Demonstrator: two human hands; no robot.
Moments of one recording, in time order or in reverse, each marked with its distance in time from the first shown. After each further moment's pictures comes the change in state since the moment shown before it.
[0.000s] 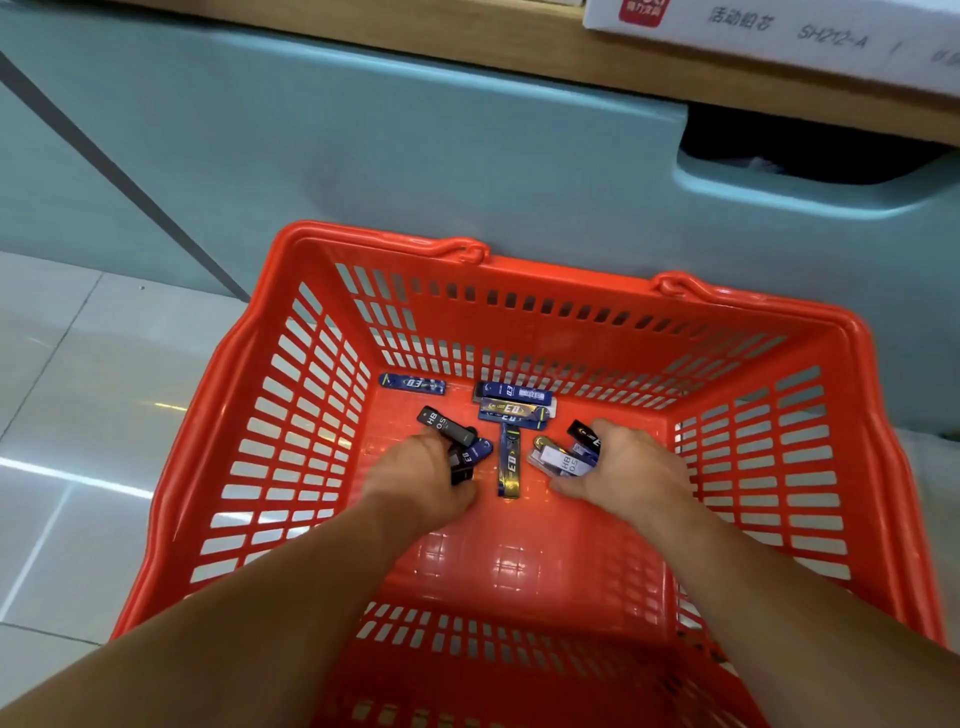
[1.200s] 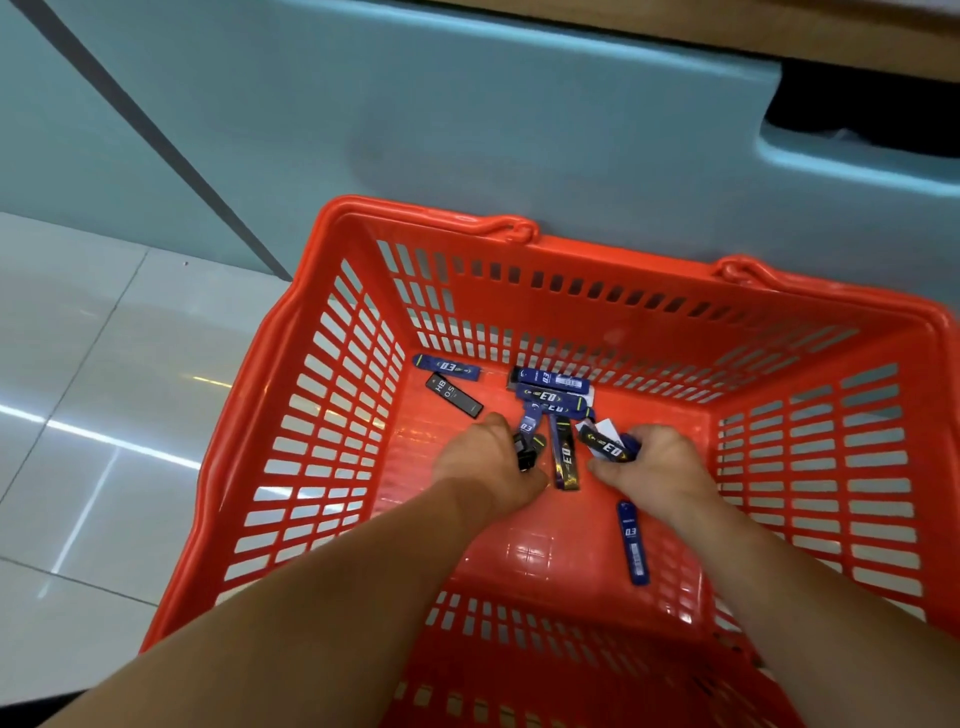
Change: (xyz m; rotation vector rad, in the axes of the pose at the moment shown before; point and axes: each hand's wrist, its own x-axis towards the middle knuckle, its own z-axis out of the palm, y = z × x) left_hand 0.005 0.026 0.020 -0.057 0.061 0.070; right_hand 0.009 0.003 0.025 0.432 -0.018 0.101
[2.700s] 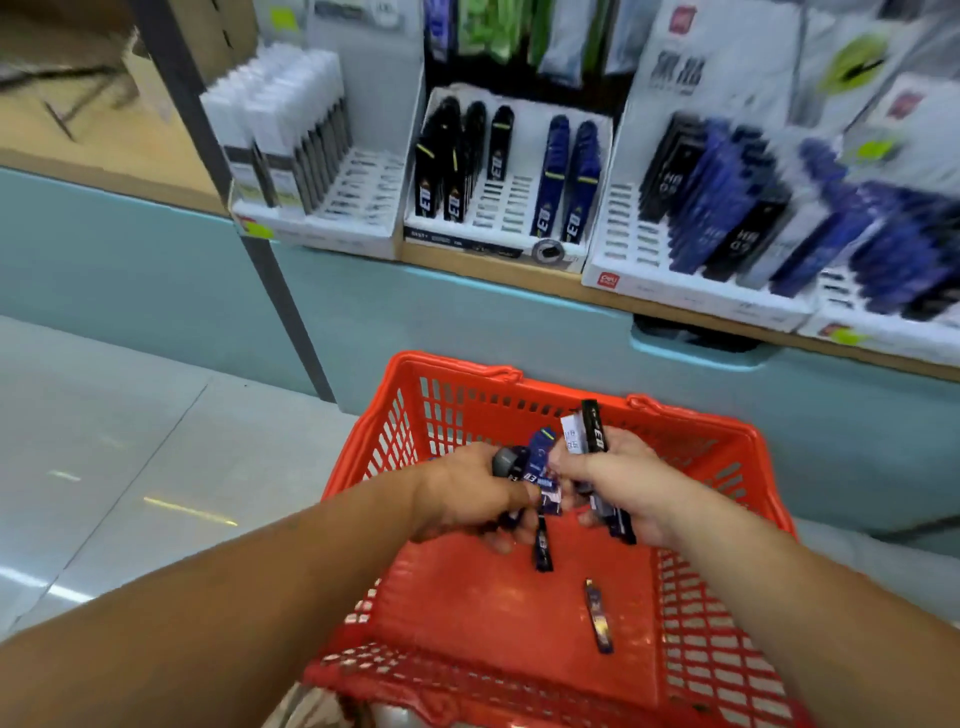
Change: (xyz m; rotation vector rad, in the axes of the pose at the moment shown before) left_hand -0.099 0.014 -0.151 -0.806 -0.369 0.281; right_hand -0.122 -0.126 -0.108 0.682 -0.241 -0.135
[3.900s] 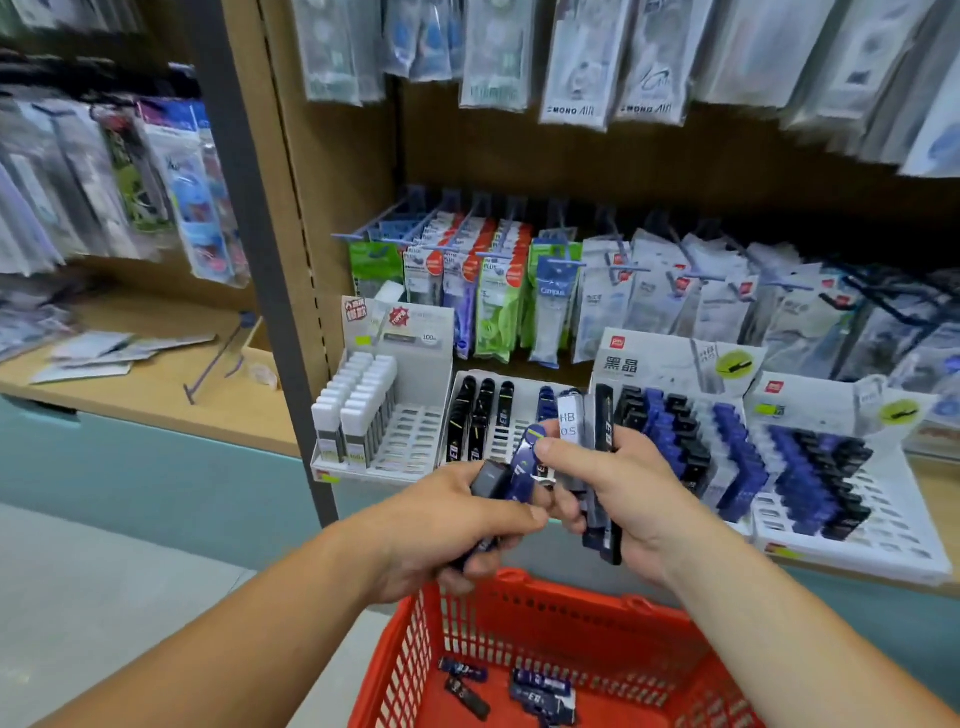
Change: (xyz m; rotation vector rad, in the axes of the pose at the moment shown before) left_hand -0.145 0.194 -0.074 -0.069 0.063 0.287; right_hand -0.105 -0.215 0.022 0.289 0.046 -0.501
